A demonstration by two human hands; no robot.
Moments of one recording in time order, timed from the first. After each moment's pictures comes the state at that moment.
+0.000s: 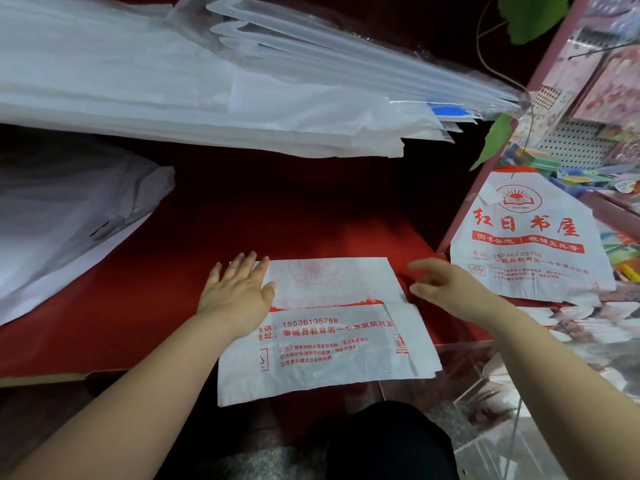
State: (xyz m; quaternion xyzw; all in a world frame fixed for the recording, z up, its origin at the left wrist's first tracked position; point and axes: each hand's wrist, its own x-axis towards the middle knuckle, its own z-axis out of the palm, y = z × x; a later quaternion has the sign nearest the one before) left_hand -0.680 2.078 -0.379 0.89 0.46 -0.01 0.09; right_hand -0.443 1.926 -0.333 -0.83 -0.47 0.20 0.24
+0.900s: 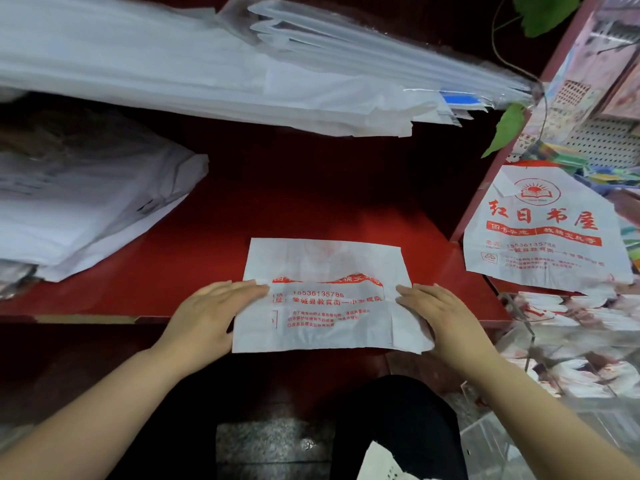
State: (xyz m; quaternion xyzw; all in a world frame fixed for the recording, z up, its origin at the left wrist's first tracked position) left_hand -0.770 2.033 -0.395 0.94 0.28 0.21 0.04; right_hand -0.470 1.881 -0.394 -0.67 -0.72 -0.12 0.13
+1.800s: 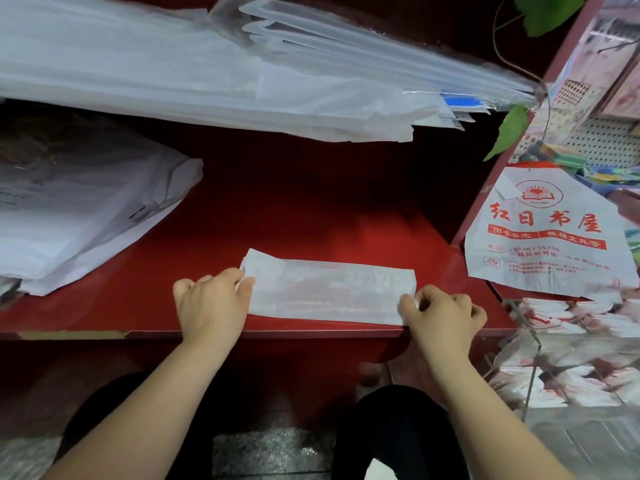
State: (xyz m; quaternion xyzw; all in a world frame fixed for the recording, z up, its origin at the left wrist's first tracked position) left_hand -0.724 2.037 -0.380 0.77 0.59 0.24 0.06; right_hand -0.506 1.915 -0.393 -0.89 -0.33 -0.07 0.32
